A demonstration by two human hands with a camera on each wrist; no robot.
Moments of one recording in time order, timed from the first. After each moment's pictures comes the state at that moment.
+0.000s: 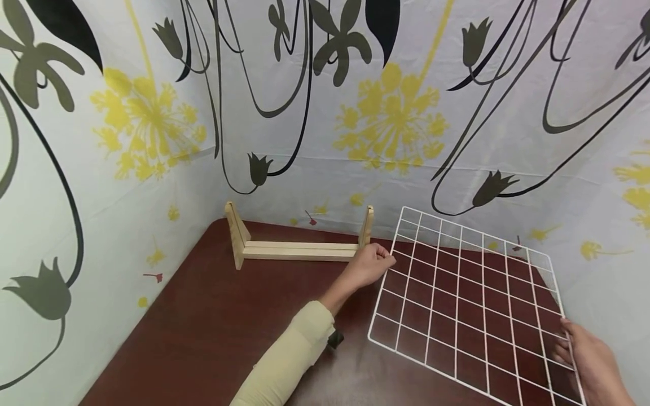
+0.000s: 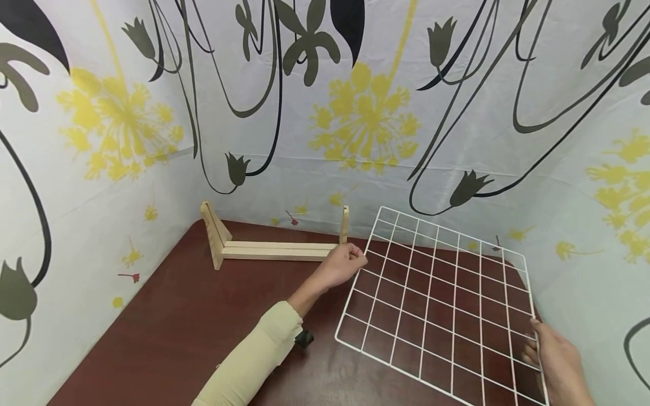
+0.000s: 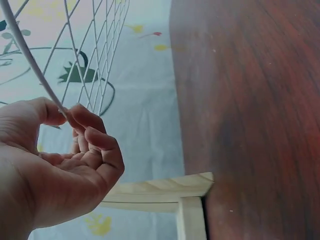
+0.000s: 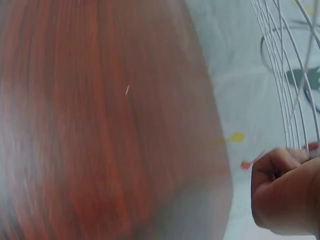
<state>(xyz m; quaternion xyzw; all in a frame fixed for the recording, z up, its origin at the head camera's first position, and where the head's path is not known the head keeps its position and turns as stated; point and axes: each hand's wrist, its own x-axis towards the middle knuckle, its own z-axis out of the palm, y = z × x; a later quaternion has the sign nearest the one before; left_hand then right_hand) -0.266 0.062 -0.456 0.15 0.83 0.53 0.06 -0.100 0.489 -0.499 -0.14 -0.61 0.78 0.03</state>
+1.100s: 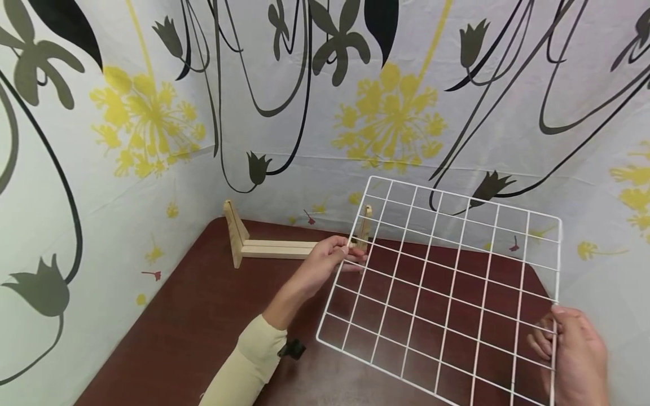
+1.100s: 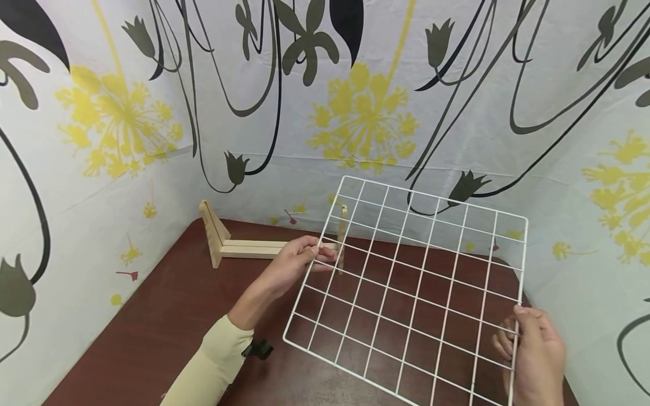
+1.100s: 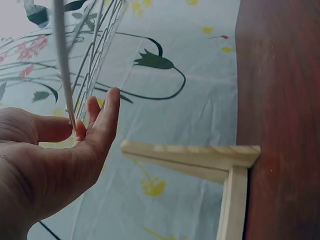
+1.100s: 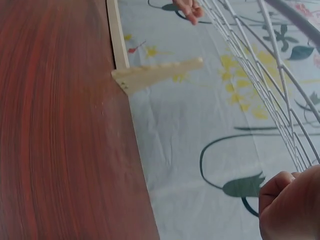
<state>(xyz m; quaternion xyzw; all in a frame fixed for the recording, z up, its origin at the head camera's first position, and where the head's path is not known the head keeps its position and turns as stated) -0.230 -0.023 -0.418 0.20 0.60 0.76 0.15 -0.082 0.376 -0.439 0.14 -0.36 0.91 0.17</state>
